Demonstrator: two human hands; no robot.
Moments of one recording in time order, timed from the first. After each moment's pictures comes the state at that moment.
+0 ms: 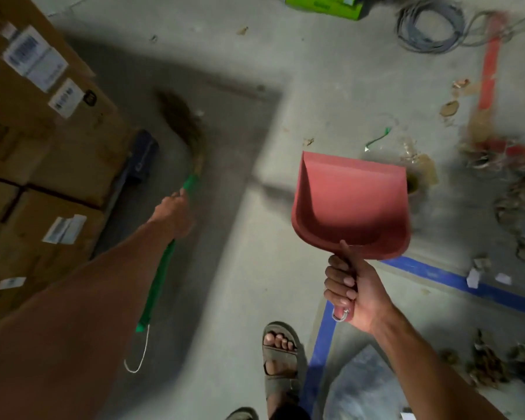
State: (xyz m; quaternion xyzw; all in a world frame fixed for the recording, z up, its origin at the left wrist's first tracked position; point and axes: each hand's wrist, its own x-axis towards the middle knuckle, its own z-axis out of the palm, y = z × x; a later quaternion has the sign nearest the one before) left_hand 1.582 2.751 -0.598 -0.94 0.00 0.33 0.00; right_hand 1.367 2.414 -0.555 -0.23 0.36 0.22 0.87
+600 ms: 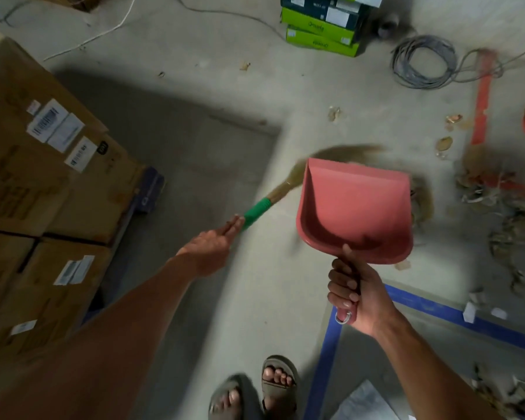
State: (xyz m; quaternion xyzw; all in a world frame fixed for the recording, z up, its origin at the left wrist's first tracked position) left_hand 1.604 2.699 -0.575 -0.92 0.27 0.29 -0.06; right_hand 1.456 2.386 -0.514 -0.26 0.37 0.21 0.87
